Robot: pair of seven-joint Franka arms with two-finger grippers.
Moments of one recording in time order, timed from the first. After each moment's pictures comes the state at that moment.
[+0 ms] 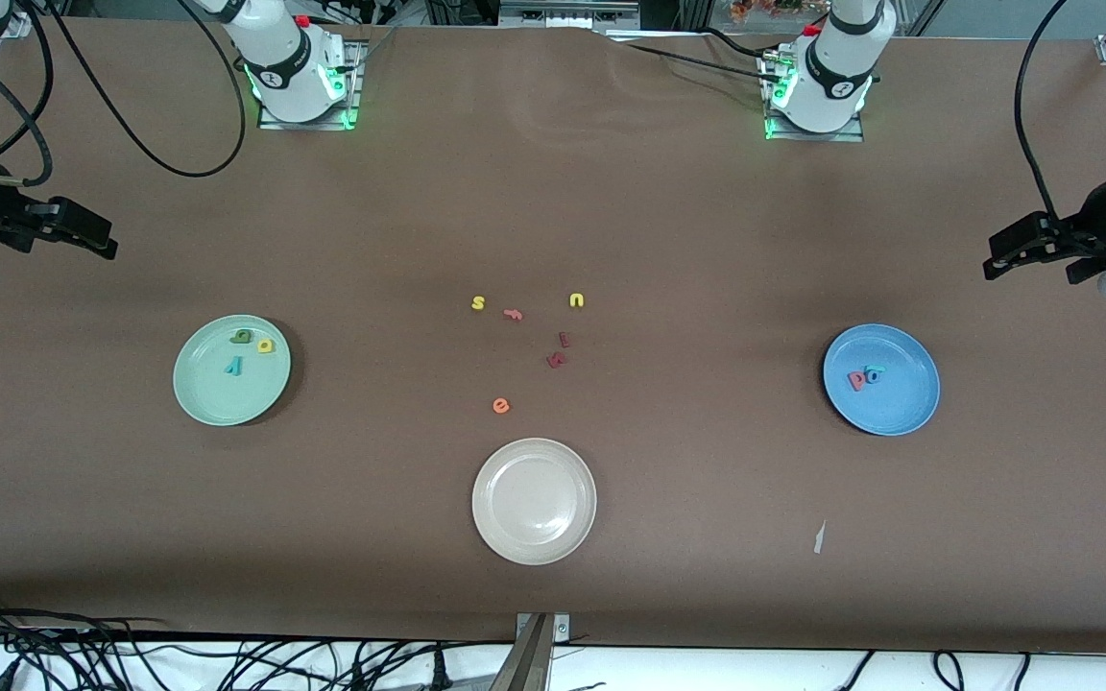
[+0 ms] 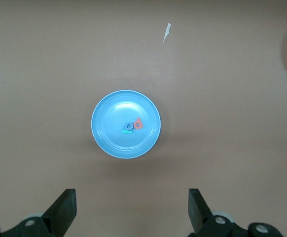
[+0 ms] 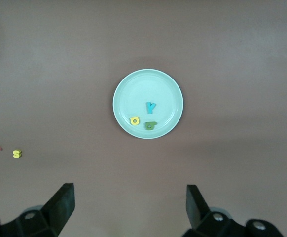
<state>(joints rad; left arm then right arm) 0.03 0.07 0.00 -1.57 -0.03 1.63 0.04 0.06 0.07 -0.05 -1.53 -0.02 1.56 0.05</state>
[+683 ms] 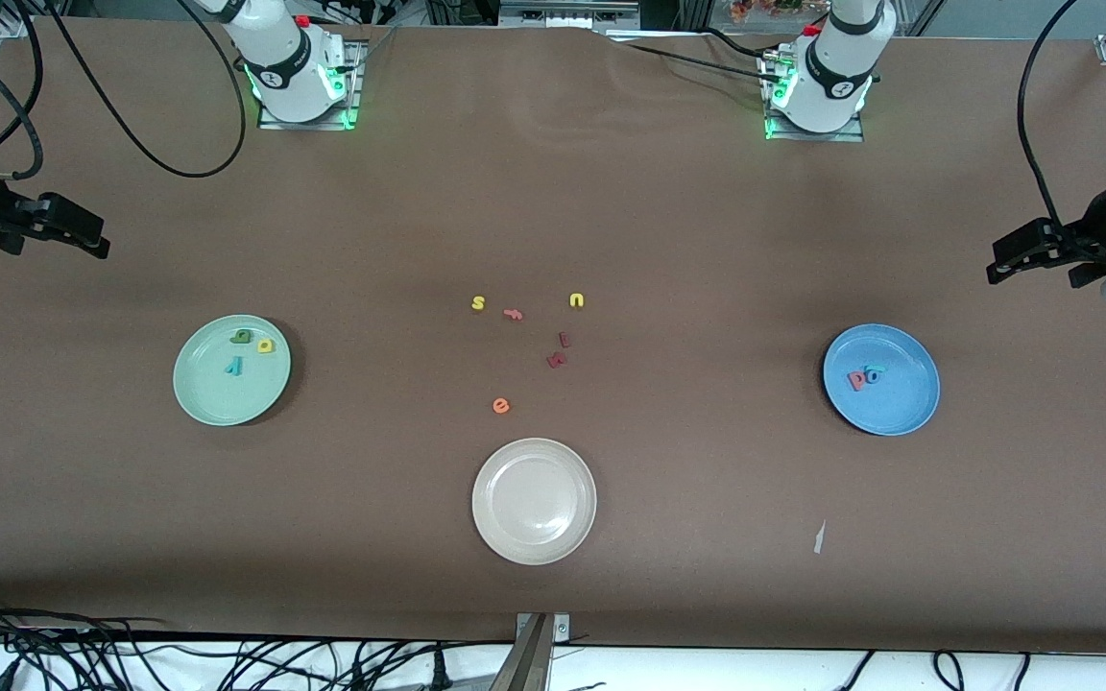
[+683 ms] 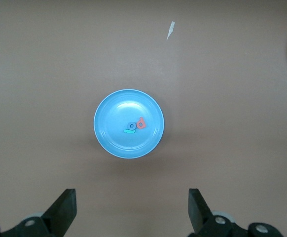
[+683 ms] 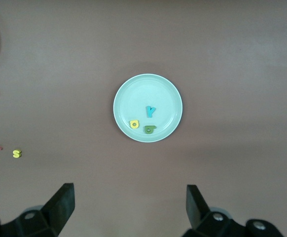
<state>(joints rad) 0.04 0.08 0.00 -1.57 -0.03 1.63 0.07 0.06 0.08 -0.05 -1.52 -0.02 1.56 0.04</state>
